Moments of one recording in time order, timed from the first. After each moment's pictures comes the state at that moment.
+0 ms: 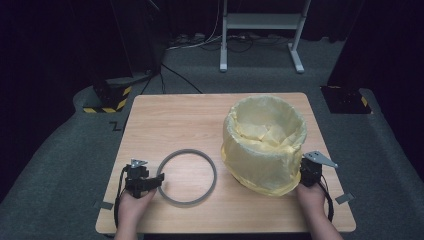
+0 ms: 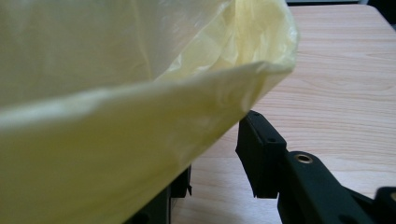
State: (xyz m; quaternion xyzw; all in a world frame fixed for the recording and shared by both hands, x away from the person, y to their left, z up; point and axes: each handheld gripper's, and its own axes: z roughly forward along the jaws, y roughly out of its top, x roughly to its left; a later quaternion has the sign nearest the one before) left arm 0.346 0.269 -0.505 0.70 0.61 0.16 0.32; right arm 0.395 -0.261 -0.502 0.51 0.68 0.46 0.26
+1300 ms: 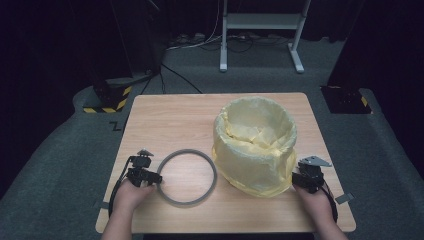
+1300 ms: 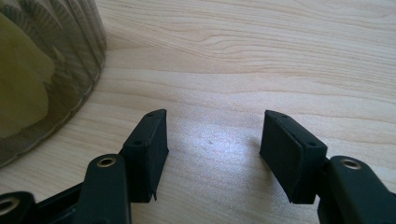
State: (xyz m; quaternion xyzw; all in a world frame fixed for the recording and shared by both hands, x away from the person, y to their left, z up) left arm 0.390 0.264 -0.487 0.75 0.65 0.05 0.12; right arm 0.394 -0.275 -0.523 0.53 0.74 0.33 0.25
